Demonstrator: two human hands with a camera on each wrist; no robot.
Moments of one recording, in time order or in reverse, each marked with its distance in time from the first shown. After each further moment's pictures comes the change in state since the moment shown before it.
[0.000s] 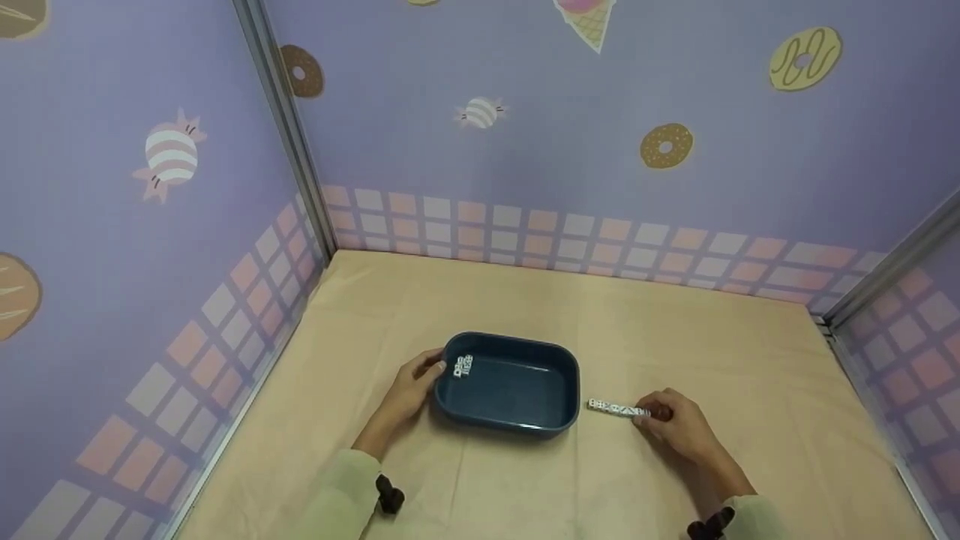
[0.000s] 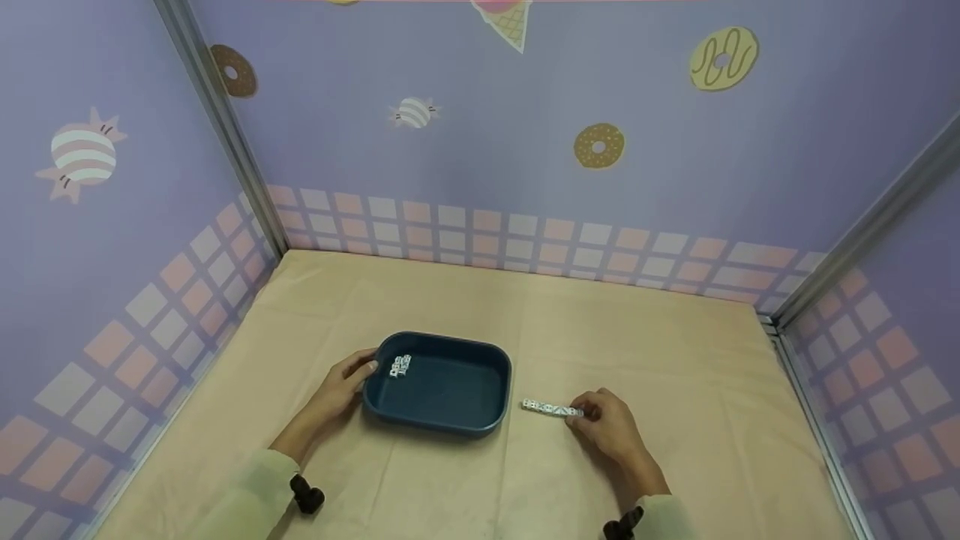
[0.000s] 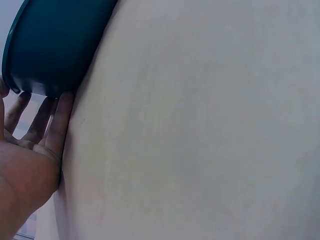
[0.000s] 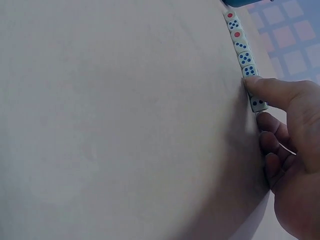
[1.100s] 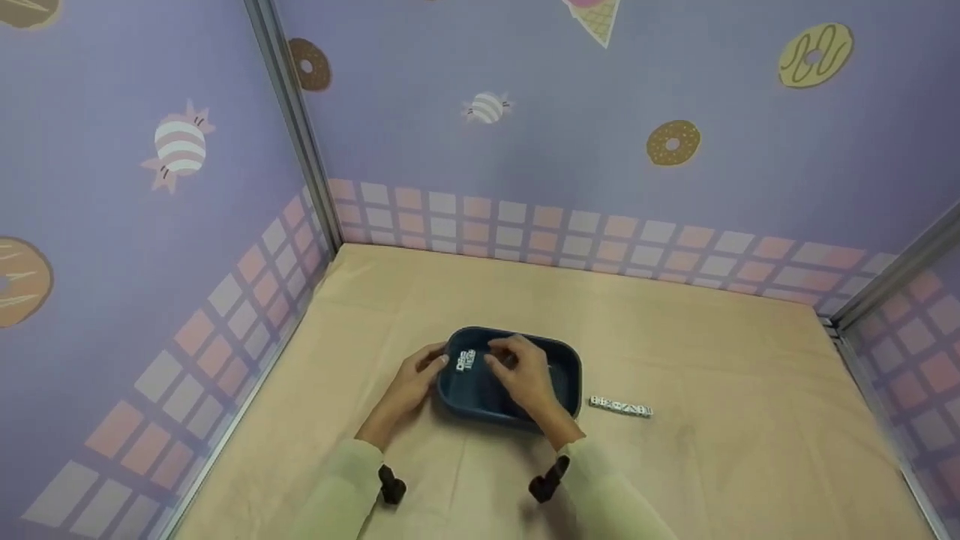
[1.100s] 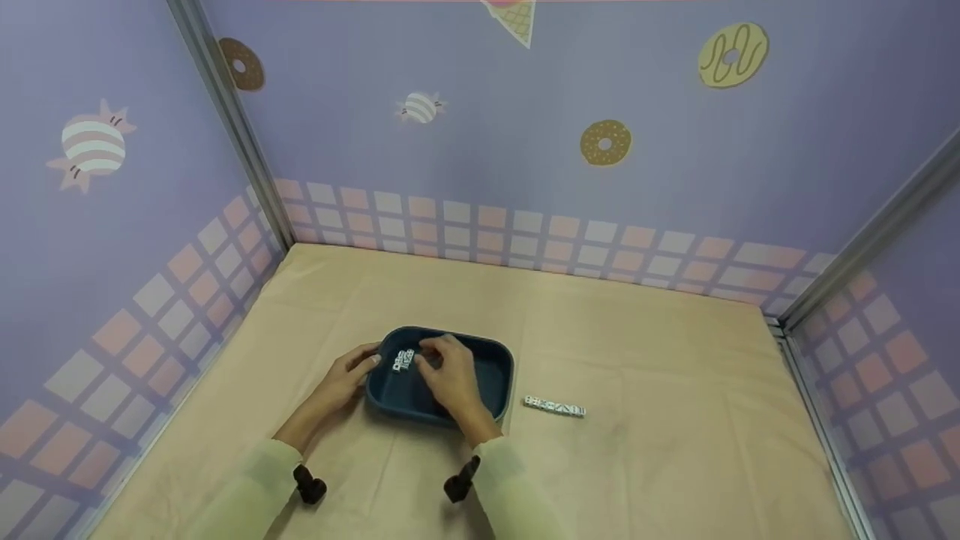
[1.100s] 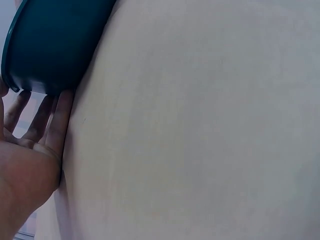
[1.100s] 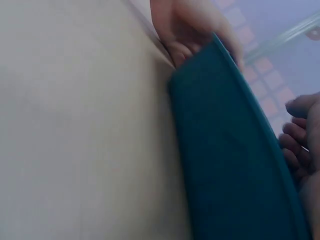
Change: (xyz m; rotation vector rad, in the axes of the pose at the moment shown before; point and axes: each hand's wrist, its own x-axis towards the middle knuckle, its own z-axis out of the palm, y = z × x) left_hand -0.005 0.005 0.002 -0.072 -0.006 0.018; right_hand 0.082 -0.197 0.163 0.198 0.182 -0.406
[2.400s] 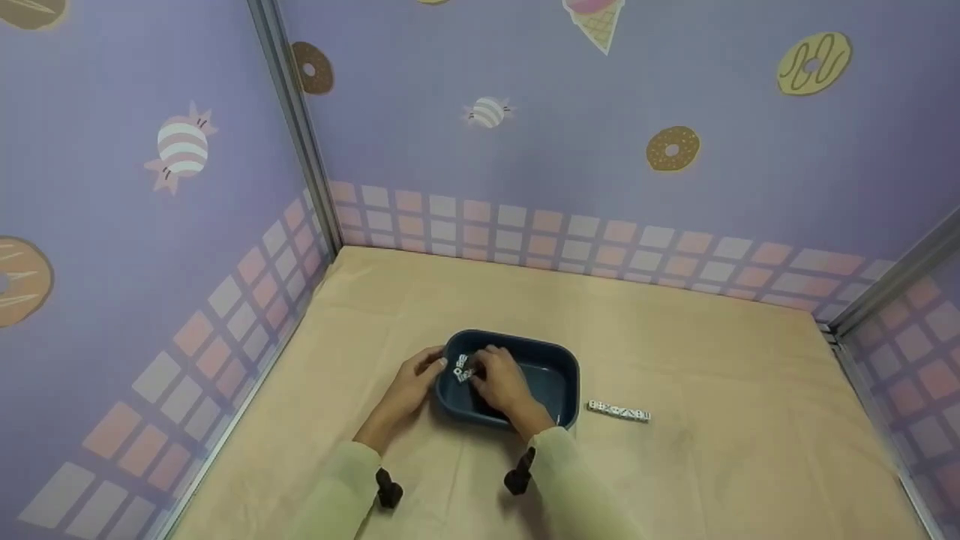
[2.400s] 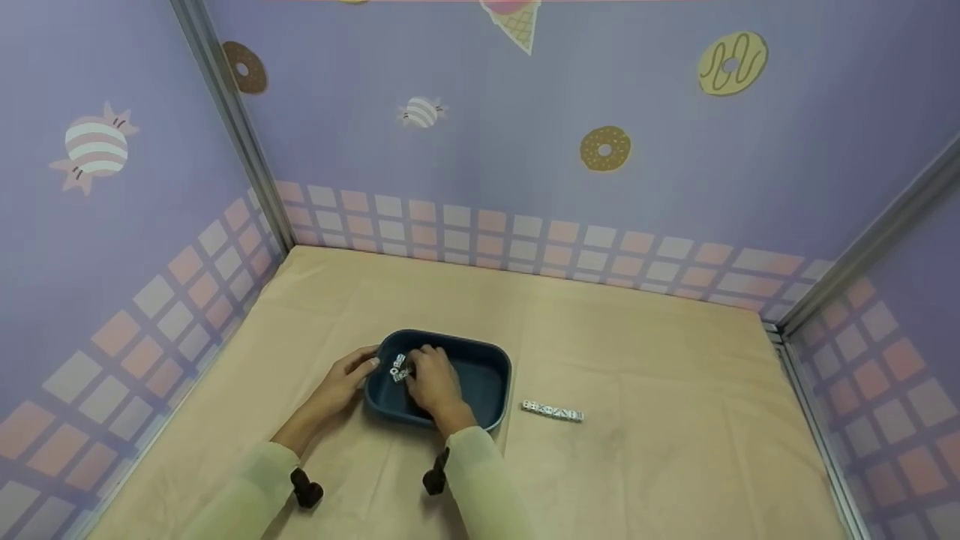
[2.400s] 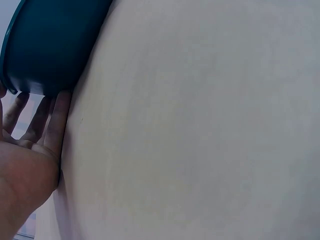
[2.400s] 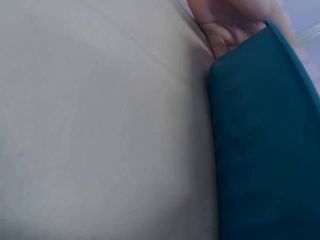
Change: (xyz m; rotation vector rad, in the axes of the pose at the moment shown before) left_hand 0.002 -0.004 -0.002 0.001 -0.018 0.001; right_hand 0.013 0.012 0.041 -0.406 -0.274 0.024
